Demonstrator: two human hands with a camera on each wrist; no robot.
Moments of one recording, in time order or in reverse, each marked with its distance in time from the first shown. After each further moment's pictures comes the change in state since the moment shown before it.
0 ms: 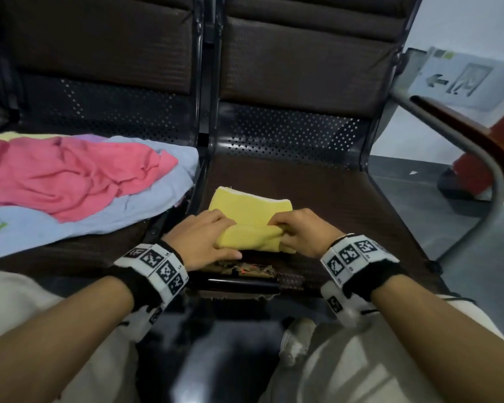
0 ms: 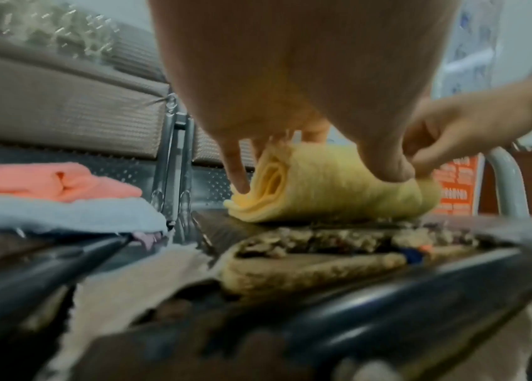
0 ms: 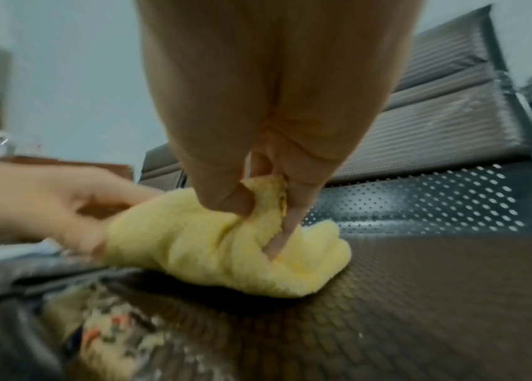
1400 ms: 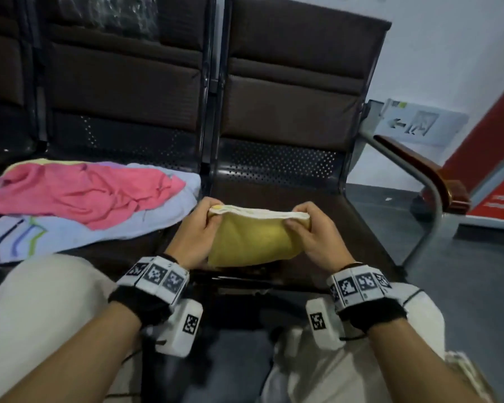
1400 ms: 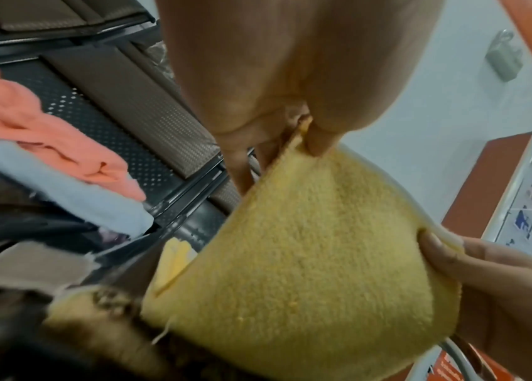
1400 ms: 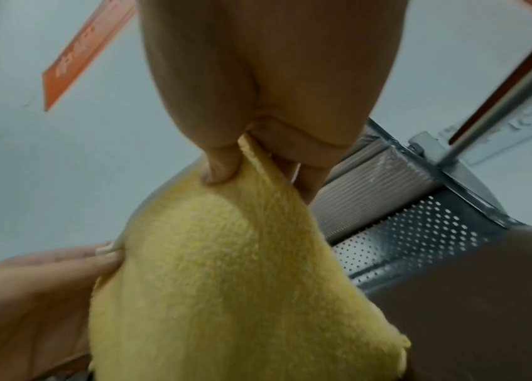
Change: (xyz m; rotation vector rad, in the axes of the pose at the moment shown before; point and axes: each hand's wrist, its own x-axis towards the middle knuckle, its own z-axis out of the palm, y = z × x) left_hand -0.056 0.048 -0.046 -0.785 0.549 -0.098; right_hand -0.080 -0.042 -0.016 0.511 0.651 -0.002
